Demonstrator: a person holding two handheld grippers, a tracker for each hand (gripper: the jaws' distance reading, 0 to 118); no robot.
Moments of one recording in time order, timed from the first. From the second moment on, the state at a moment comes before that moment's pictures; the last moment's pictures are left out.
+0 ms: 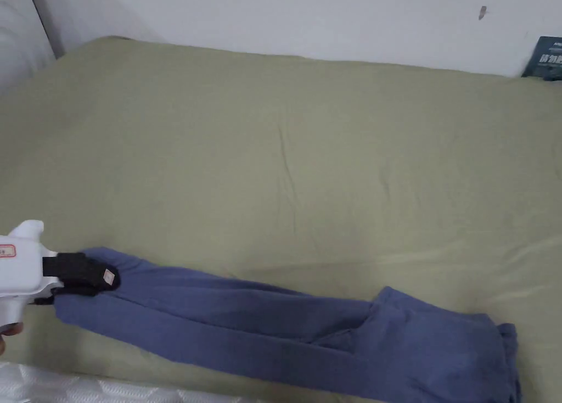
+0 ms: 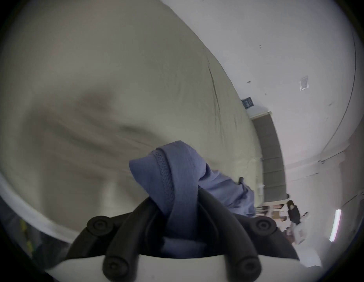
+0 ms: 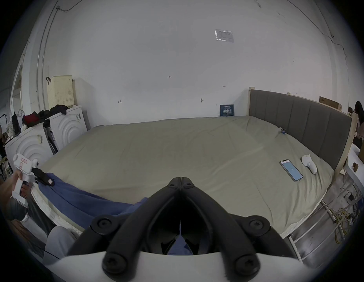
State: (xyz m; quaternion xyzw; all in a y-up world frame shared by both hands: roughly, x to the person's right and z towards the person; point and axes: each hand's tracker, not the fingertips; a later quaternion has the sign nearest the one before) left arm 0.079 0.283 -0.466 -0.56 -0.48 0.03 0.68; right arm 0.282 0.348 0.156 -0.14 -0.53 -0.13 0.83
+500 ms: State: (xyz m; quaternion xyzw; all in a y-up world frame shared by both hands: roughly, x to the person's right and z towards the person) left arm 0.205 0.341 -0.263 -0.45 -0.50 -0.23 0.70; right arm 0.270 0.334 0.180 -0.14 -0.53 -0.14 0.82
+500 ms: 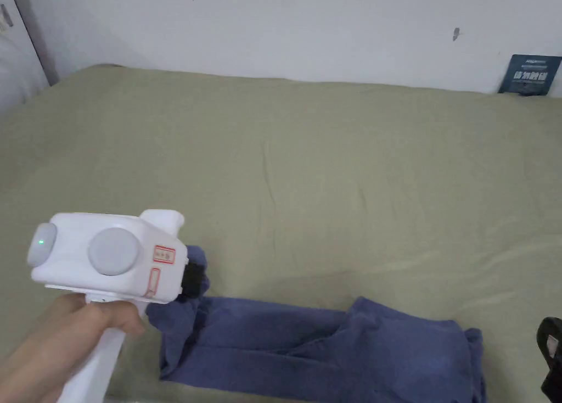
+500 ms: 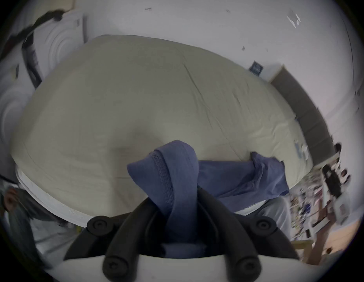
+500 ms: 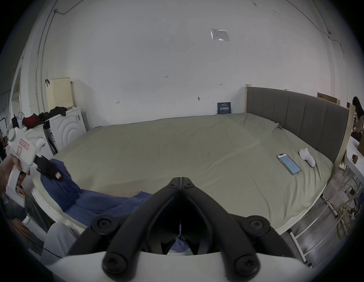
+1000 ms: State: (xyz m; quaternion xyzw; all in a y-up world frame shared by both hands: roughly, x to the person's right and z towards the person) left arm 0.261 0.293 -0.197 -0.50 -0.54 -0.22 0.64; right arm 0.274 0.326 0.217 -0.13 -0.56 -0.18 0.80
